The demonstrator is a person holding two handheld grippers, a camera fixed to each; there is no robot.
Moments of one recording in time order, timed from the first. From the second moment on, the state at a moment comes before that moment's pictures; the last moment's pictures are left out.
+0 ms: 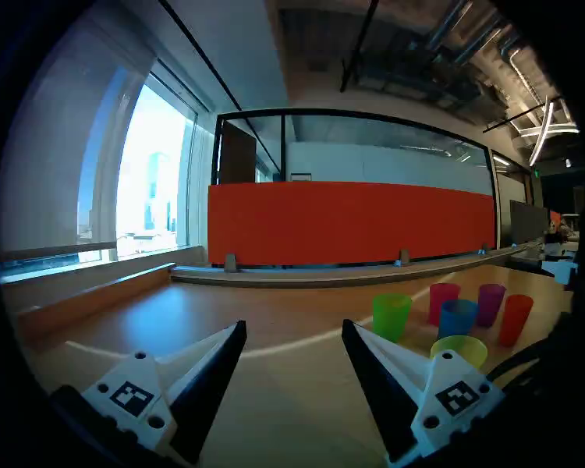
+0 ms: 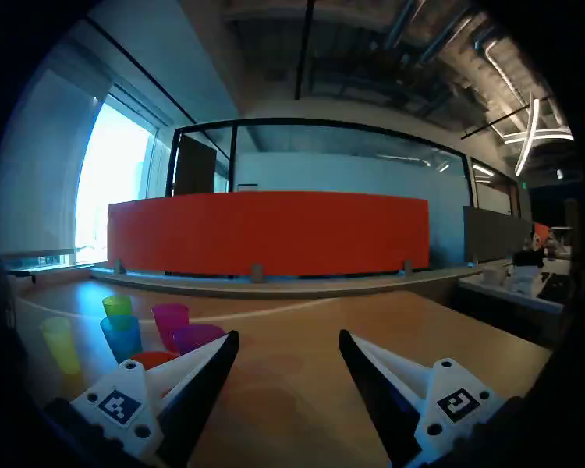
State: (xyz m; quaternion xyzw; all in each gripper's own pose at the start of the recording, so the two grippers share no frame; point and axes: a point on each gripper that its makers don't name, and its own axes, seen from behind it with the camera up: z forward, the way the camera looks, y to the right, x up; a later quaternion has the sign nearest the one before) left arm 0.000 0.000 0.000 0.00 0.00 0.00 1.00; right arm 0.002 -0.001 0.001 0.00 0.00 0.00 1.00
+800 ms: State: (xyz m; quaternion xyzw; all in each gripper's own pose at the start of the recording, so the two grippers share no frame) left arm 0.019 -0.002 0.001 -0.01 0.00 0.01 1.00; right arm 0.031 -0.004 -0.005 0.01 0.01 -0.01 1.00
